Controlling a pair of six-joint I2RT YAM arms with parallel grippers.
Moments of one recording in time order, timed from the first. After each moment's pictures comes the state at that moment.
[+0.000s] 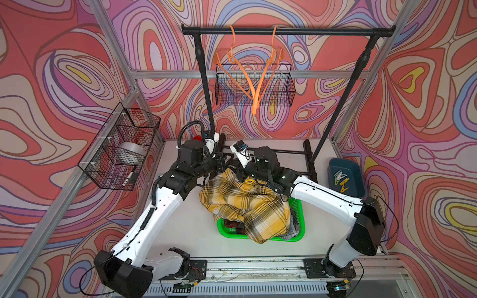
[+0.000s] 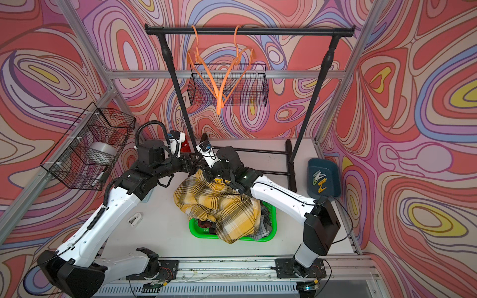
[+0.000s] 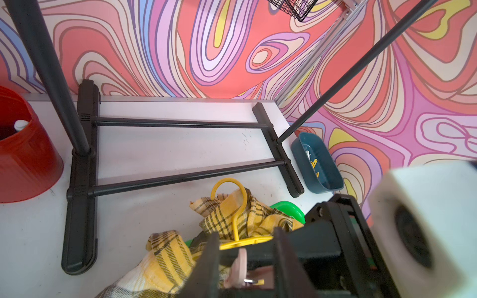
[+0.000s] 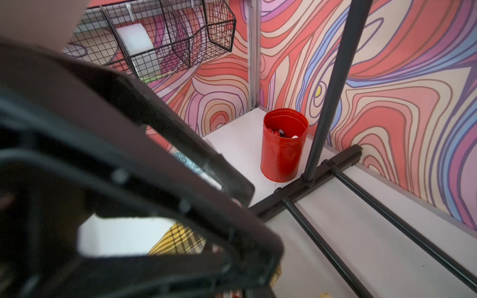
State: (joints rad) left arm -0.39 1.20 1.26 -0.46 0.31 -0.40; right arm 0.83 1.63 1.41 -0.08 -0.13 0.03
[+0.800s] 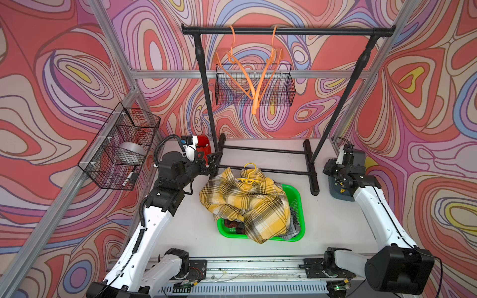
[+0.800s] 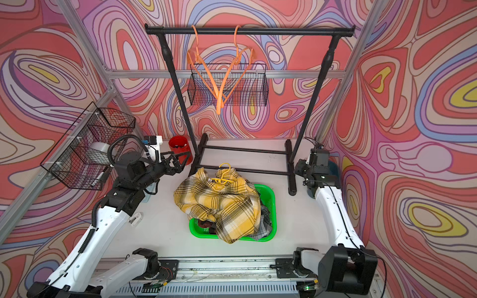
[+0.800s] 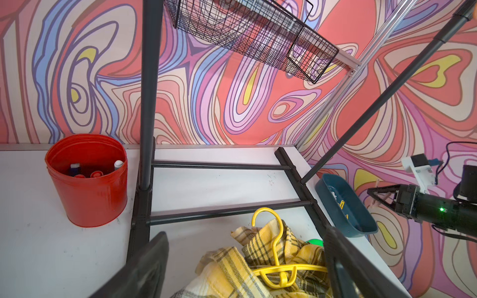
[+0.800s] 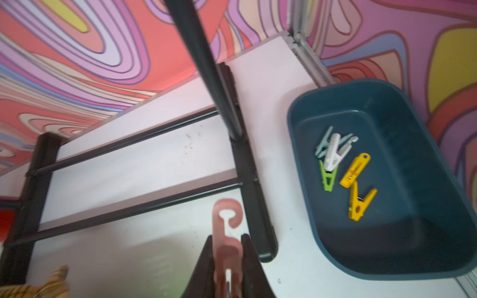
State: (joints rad) left arm -0.22 1.00 1.03 -0.23 0.30 -0.36; right arm -0.14 1.23 1.05 -0.50 0.00 0.30
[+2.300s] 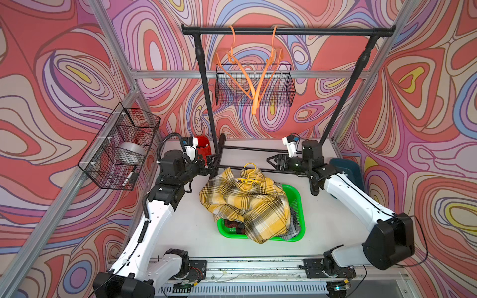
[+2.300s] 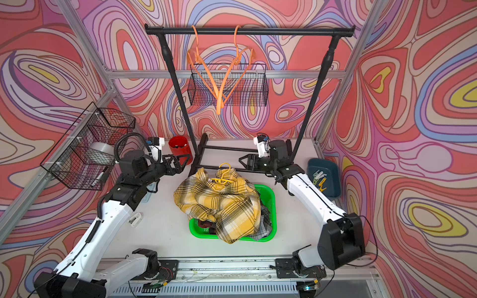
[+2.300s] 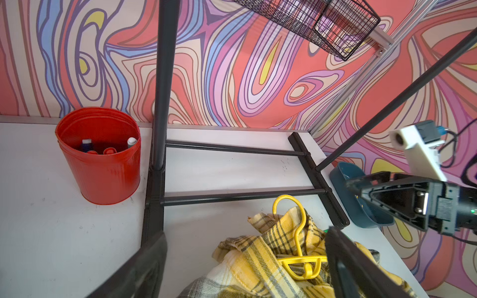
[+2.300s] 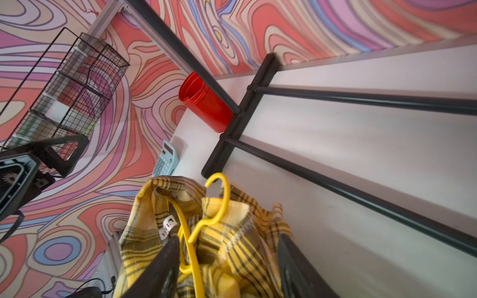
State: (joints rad) left arm -0.16 1.06 1.02 -0.26 0.34 -0.34; right arm 0.35 1.48 1.20 -0.24 -0.54 0.39
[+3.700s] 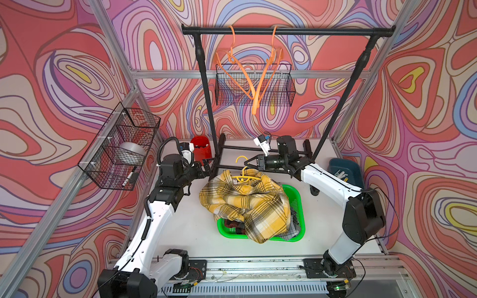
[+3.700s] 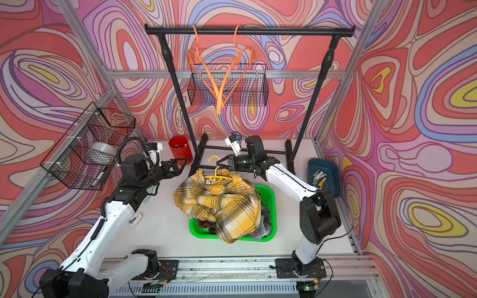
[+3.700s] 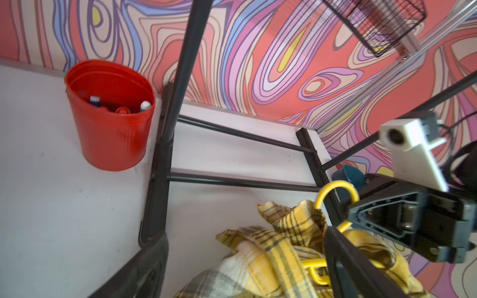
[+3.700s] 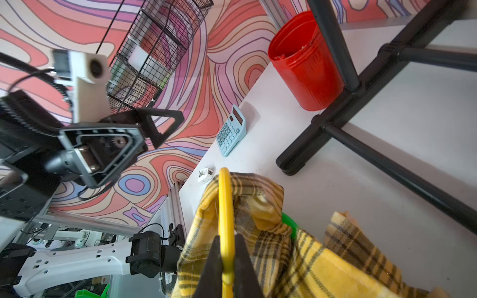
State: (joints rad) left arm -0.07 1.07 0.90 -0.23 0.39 -0.45; right arm 0.48 1.70 1.39 -0.14 -0.81 0.40
